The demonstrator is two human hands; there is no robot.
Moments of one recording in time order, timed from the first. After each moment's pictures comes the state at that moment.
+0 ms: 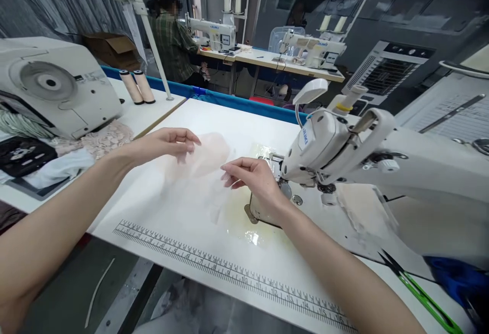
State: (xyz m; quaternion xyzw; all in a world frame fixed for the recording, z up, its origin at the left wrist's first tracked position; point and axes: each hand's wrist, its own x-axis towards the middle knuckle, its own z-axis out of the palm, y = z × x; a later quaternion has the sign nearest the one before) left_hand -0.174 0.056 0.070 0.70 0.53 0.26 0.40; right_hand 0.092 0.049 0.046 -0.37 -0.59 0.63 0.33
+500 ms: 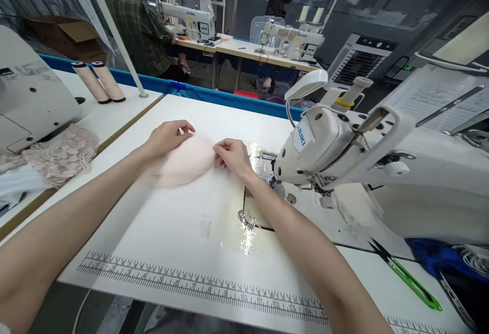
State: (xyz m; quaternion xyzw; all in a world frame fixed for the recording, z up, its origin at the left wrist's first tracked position) left_hand -0.166 0.147 0.010 0.73 0.62 0.26 0.13; right_hand 0.054 0.135 0.001 -0.47 -0.65 0.47 0.37
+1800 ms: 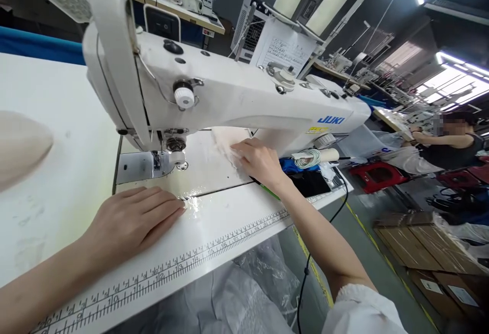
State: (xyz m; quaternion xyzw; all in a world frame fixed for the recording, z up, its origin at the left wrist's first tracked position) left_hand 0.047 0.002 -0.019 0.92 0.20 0.33 -0.02; right_hand 0.346 0.005 0.030 -0.65 -0.75 -0.05 0.08
